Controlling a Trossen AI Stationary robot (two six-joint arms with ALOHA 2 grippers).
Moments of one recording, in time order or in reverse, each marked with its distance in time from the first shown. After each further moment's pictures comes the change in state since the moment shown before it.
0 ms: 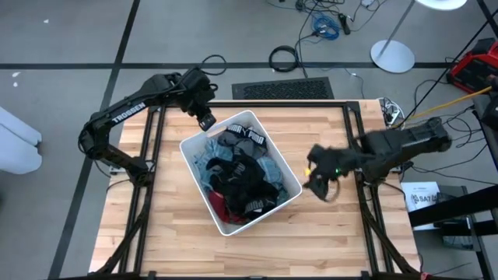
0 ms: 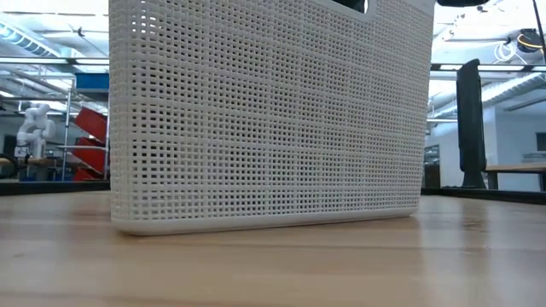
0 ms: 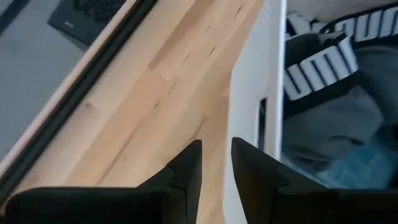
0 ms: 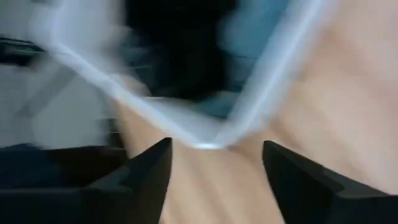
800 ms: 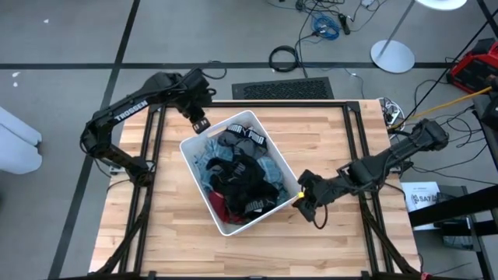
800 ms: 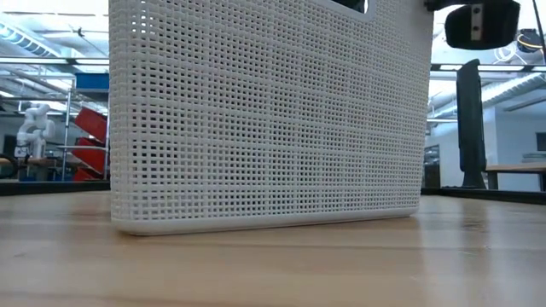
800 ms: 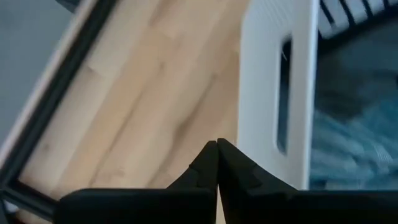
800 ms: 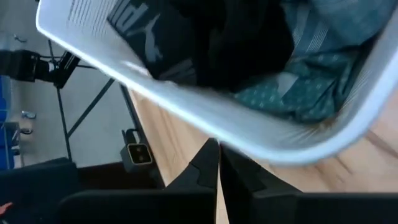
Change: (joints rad) left arm 0.031 0.022 0.000 -0.132 -0.011 0.110; right arm 0.163 0.019 -0.370 0.554 0.084 0.220
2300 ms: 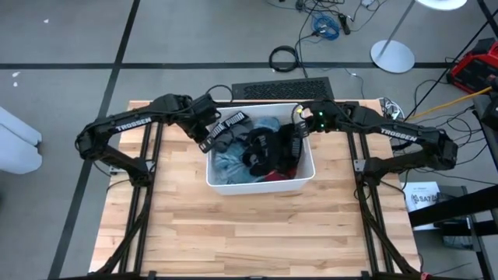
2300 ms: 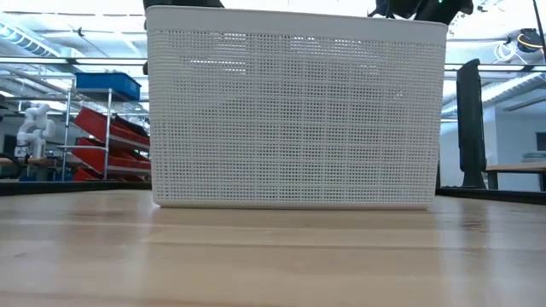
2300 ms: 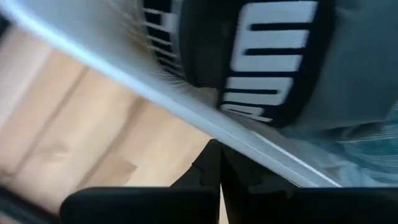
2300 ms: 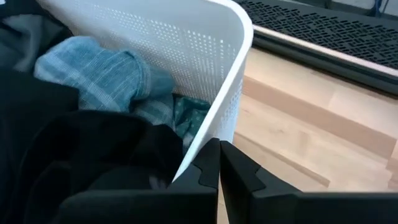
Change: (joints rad) left arm -0.213 -0.062 -0.199 0.099 -0.041 -0.316; right arm -0.899 -0.084 0.001 -0.158 0.066 -0.555
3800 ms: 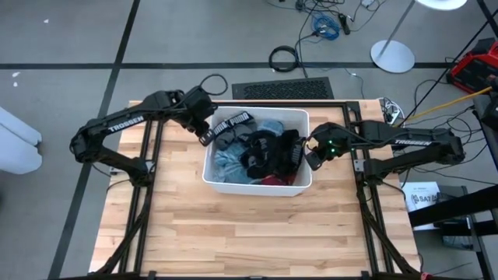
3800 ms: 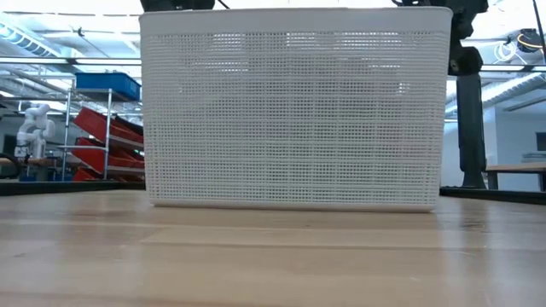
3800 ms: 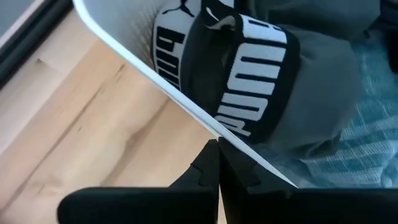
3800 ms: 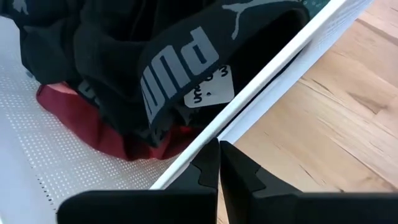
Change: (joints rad) left arm 0.053 -0.057 -0.015 0.112 0.034 0.027; right arm 0.322 -0.112 0.001 -0.232 -0.203 0.217
